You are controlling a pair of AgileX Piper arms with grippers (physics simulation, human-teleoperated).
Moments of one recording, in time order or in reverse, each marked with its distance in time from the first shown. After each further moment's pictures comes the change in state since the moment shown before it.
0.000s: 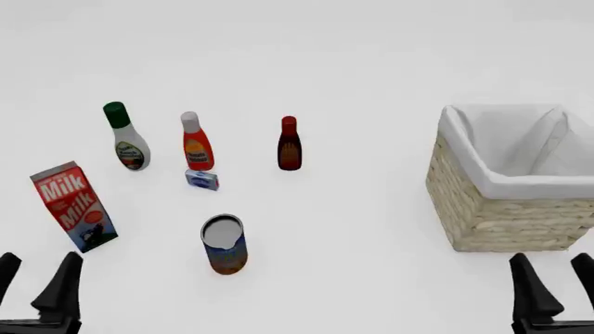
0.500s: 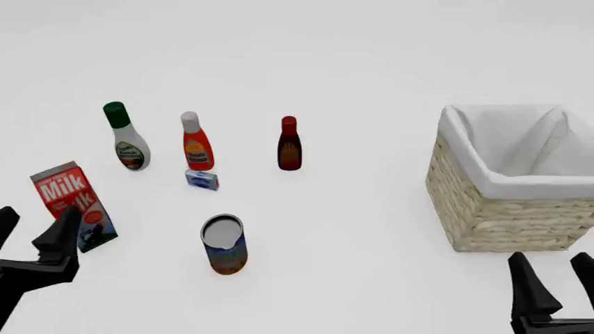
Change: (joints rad) left arm 0.029 0.395 -0.192 -0.116 -0.005; right arm -0.004 0.025 -0.001 -0.011 0.003
